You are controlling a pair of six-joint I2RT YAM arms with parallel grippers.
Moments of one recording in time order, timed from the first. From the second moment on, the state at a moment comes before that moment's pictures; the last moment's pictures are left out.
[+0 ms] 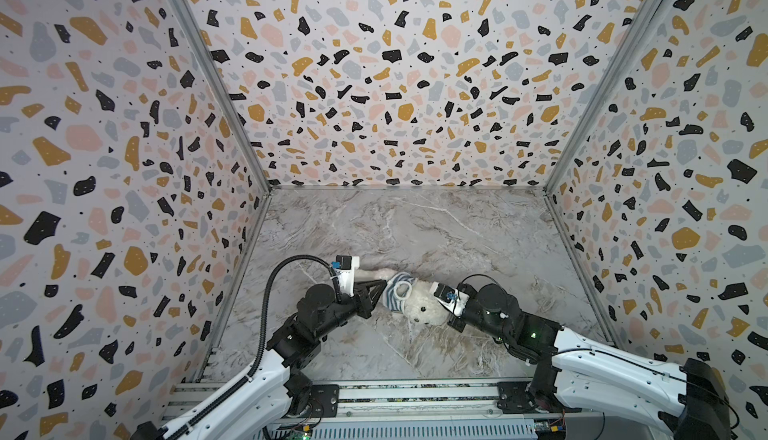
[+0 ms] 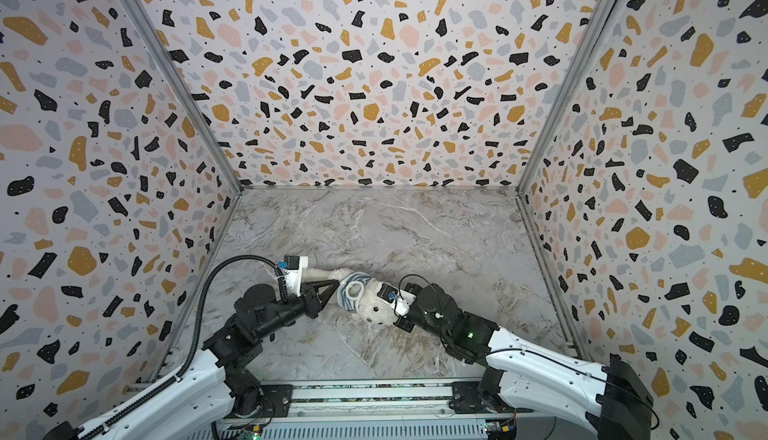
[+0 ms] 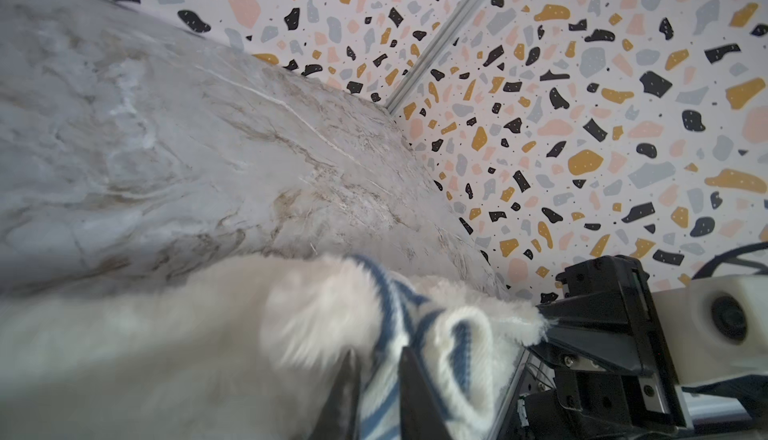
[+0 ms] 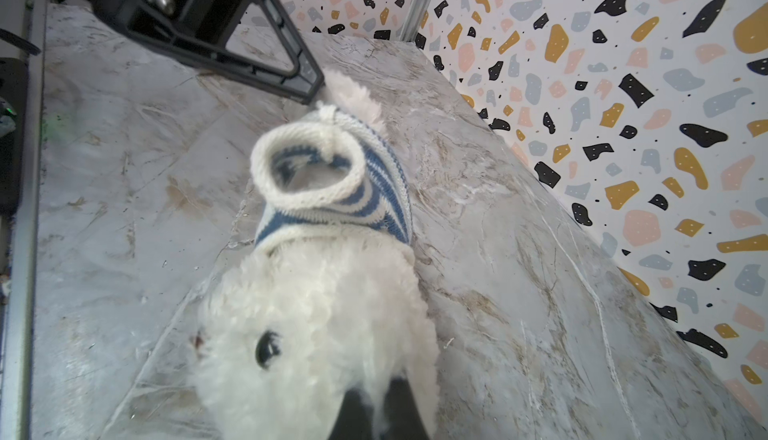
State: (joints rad) left arm -0.62 0.70 0.36 0.15 0.26 -0.63; right arm 1.02 0.90 0.52 0.01 0.08 -0.34
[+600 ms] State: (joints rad) left arm -0.63 0.74 0.54 -0.19 0.30 -0.52; right arm 1.06 0.90 0.54 0.00 0.11 -0.37
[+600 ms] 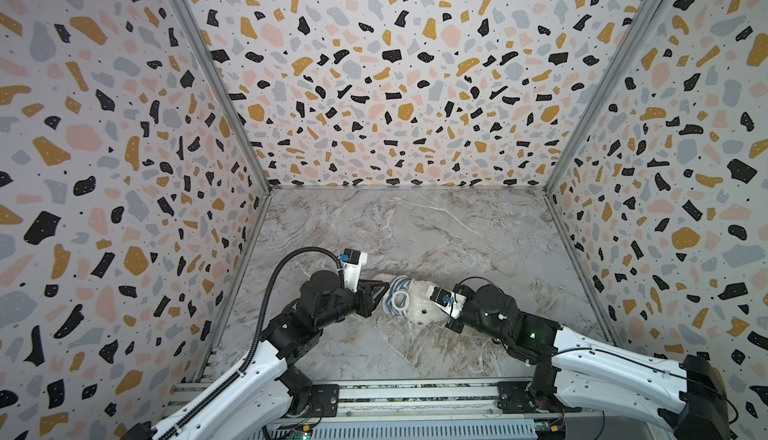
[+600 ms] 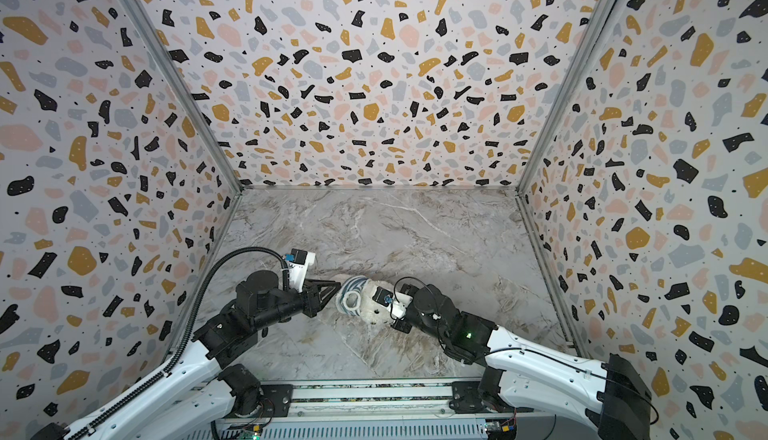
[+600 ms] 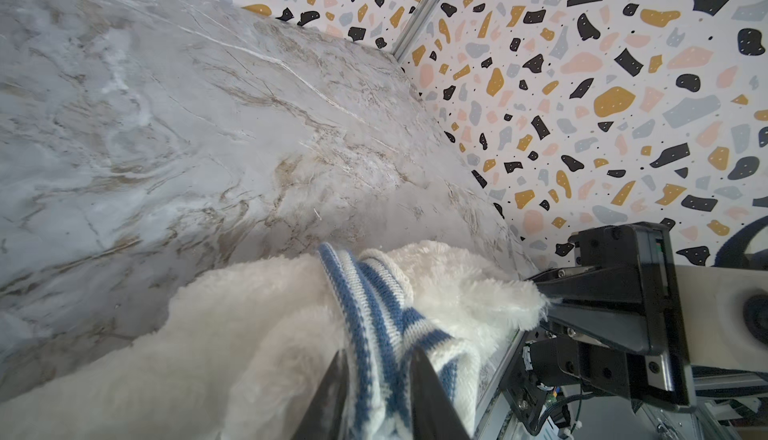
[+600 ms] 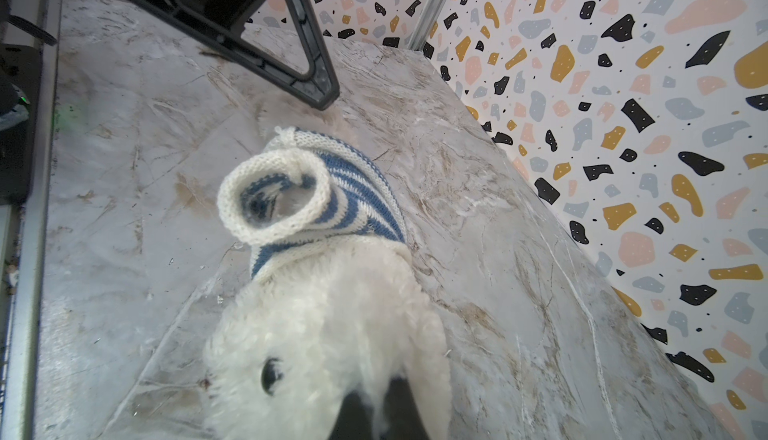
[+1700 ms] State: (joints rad) left arm -0.70 0.86 0.57 -0.29 0.20 -0.49; right arm 1.07 0.91 0.54 0.00 0.13 -0.37
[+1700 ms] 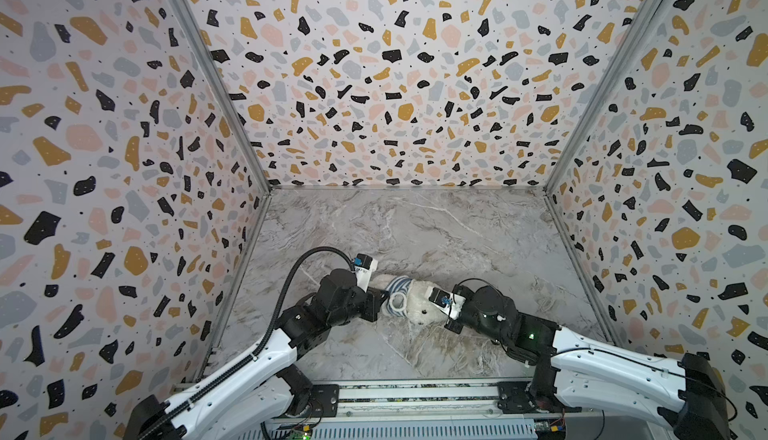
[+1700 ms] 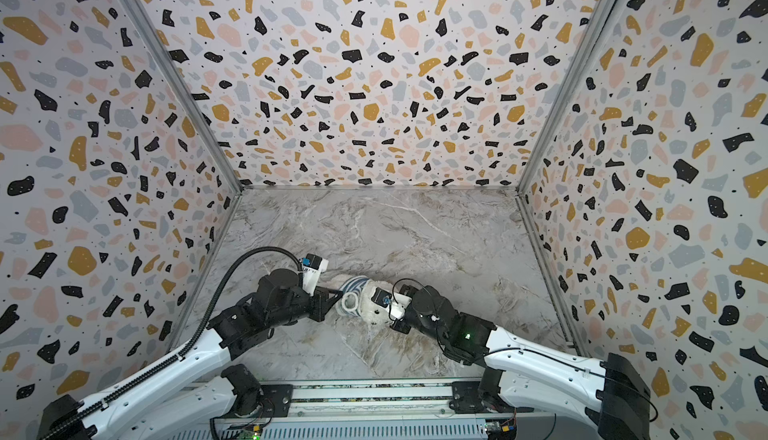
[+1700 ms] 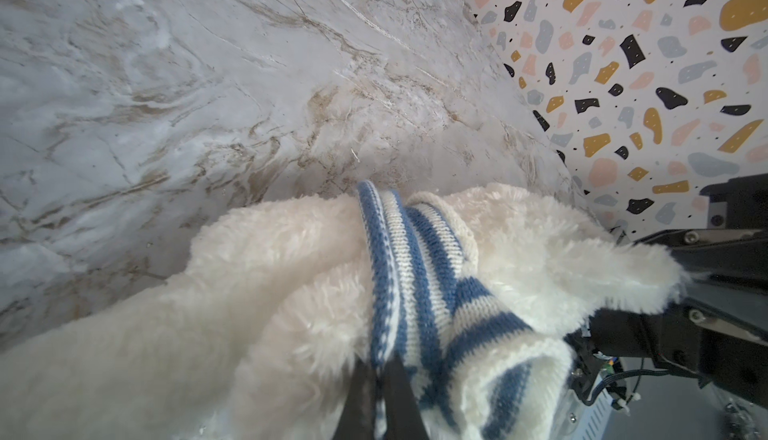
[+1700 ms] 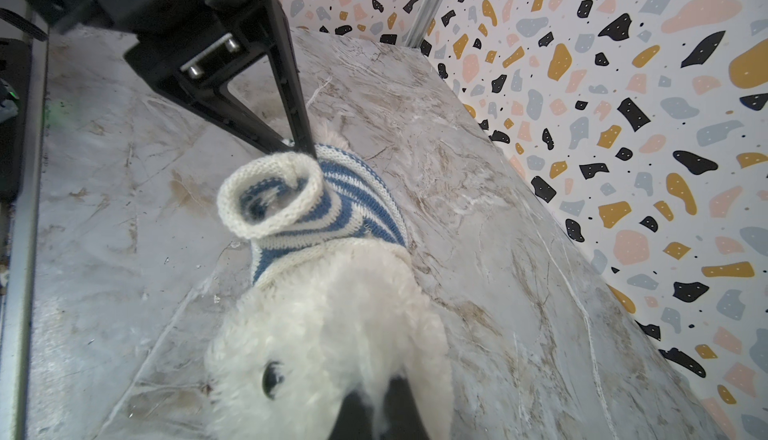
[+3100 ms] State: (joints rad) left arm -0.46 0.66 0.41 -0.28 0.17 -0.61; right arm 1.05 0.80 0.50 -0.01 0.24 -0.31
